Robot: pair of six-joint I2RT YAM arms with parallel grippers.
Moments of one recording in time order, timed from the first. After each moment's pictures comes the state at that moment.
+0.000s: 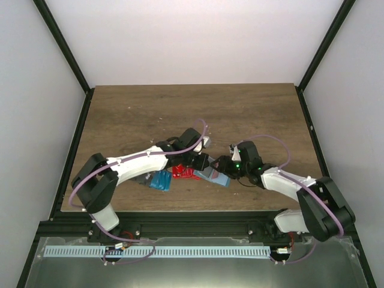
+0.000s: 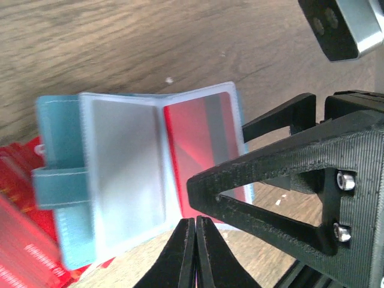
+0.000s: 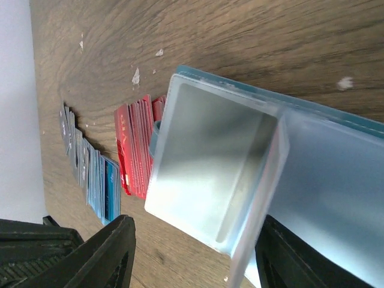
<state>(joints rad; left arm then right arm) -0.87 1.70 1.14 -0.36 0.26 -0.53 0.46 1.29 0.46 0.07 -0.47 0.83</state>
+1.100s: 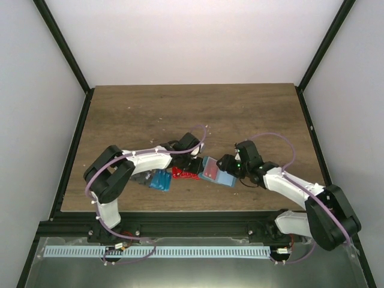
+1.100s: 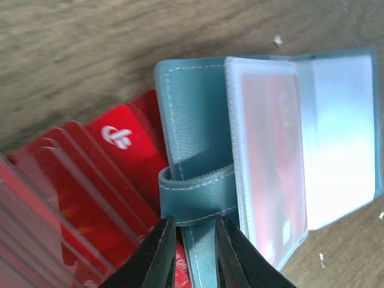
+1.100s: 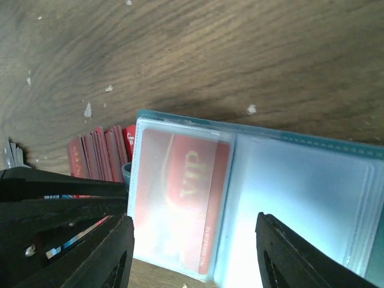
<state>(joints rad) -0.79 1.83 1.07 -0.30 0.26 -0.48 0.50 1.24 0.54 -0.12 -0.23 0.83</state>
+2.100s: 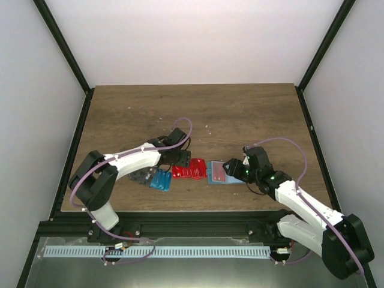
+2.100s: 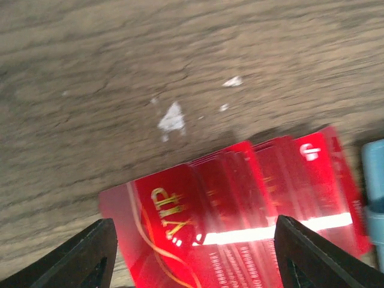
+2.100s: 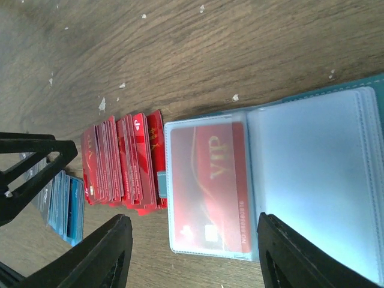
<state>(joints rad) -0.74 1.68 1.06 -0.49 -0.07 -0.52 0.47 0.96 0.45 -0.24 -0.21 0.79</state>
